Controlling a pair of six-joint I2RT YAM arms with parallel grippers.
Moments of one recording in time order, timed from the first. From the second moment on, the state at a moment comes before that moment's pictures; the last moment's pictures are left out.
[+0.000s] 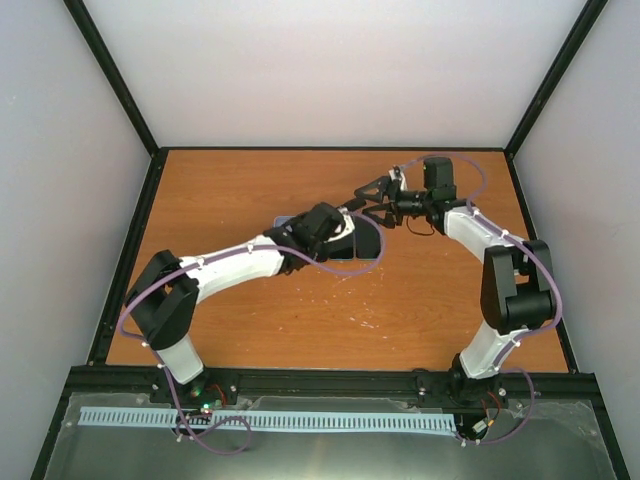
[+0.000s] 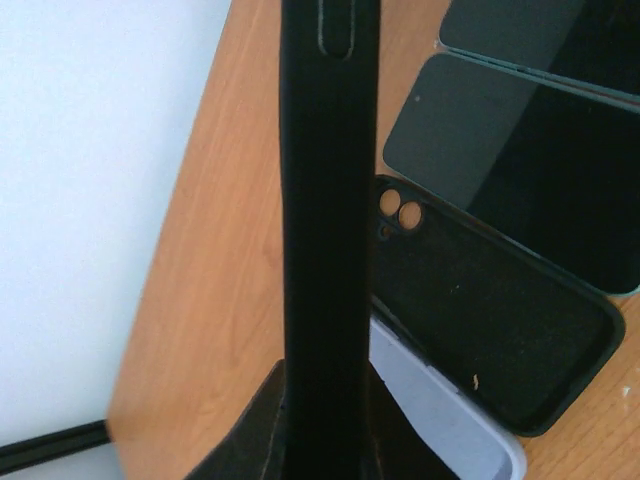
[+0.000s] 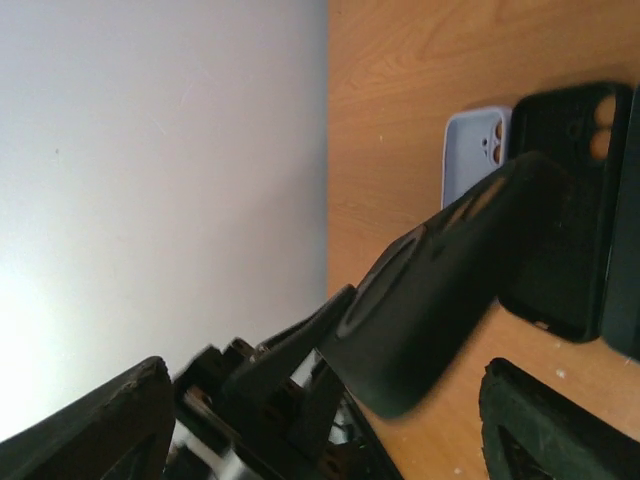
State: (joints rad) left arm -0.86 1.69 1.16 -0.26 -0.62 0.59; right arm 0.19 1.72 1.13 -0.01 -1.08 0.96
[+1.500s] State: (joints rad) left arm -0.37 1.52 1.29 -0.35 1.21 -0.09; right arm 0.24 1.53 1.24 0.24 -1.24 0.62
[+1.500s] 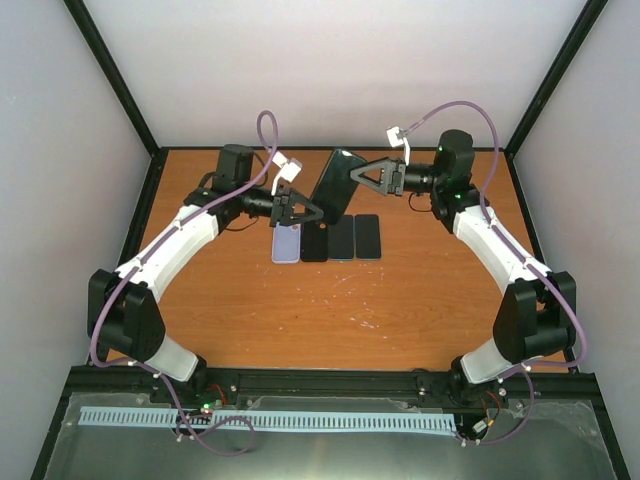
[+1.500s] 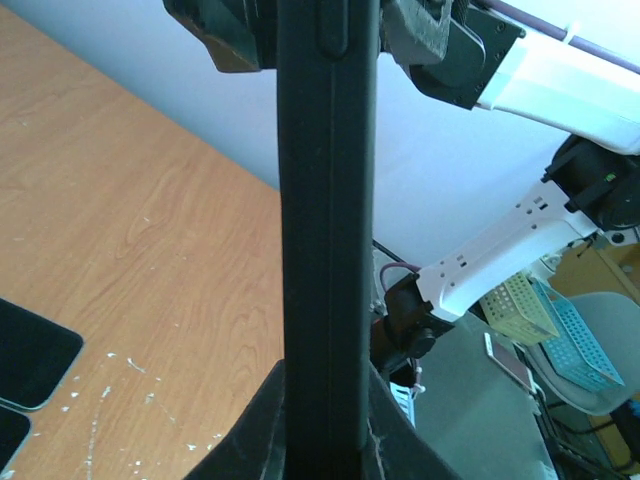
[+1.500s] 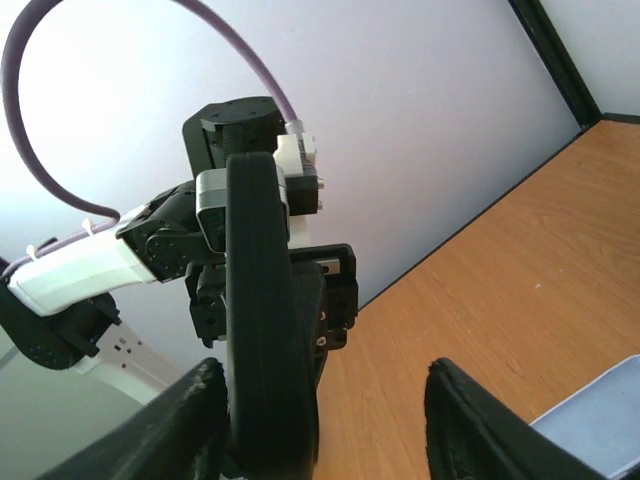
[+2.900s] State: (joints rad) left arm -0.29 1.45 1.26 -0.45 1.18 0.08; right arm 0.27 1.52 1.22 0.31 -1.30 0.73
